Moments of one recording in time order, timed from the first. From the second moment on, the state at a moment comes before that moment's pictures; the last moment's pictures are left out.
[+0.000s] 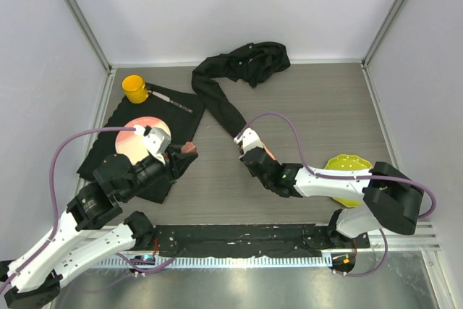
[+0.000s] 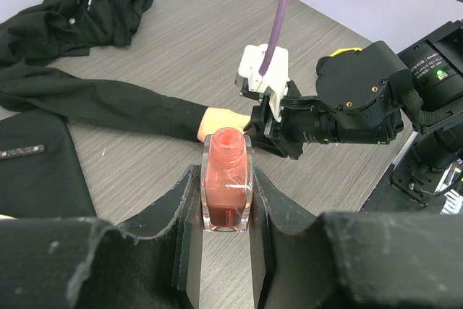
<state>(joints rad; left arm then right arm) -0.87 0.51 0.83 -0.42 -0.04 -0.10 1.05 1.40 0.68 0.07 0.58 0.15</state>
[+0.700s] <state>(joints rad) -0.86 0.51 0.83 -0.42 -0.03 -0.10 1.05 1.40 0.68 0.06 0.57 0.15</state>
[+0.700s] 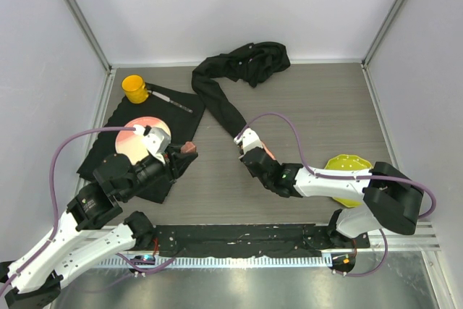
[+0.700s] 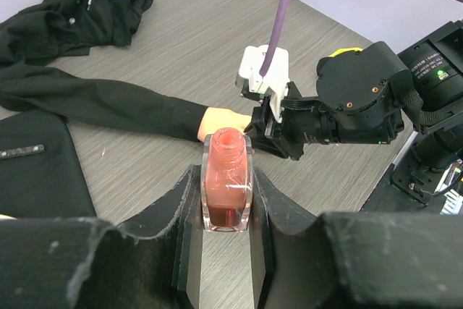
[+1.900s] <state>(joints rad) -0.85 0.51 0.83 -0.42 -0.02 -0.11 1.05 1.37 0.67 0.03 0.56 0.17</state>
